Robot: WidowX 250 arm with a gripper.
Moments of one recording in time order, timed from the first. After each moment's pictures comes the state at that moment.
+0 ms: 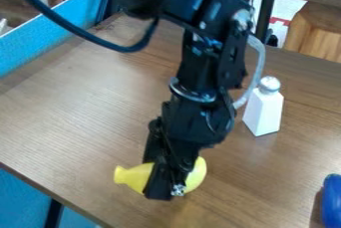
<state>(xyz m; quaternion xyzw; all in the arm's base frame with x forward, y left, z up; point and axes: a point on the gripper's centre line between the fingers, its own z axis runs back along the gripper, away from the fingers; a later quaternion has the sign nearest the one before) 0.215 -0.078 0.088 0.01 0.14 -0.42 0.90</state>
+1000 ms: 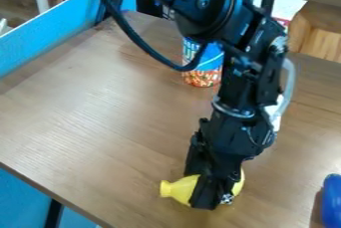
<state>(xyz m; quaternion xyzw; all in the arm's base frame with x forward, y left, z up) 0.246 -0.104 0.058 -0.02 0.14 -0.40 0.90</state>
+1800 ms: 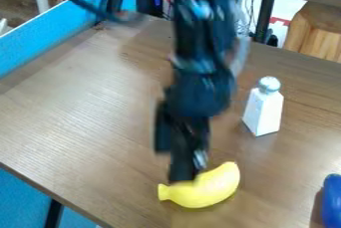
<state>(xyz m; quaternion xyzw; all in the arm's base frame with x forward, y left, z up) 0.242 -0.064 0.112 -0.06 0.09 -0.34 0.94</state>
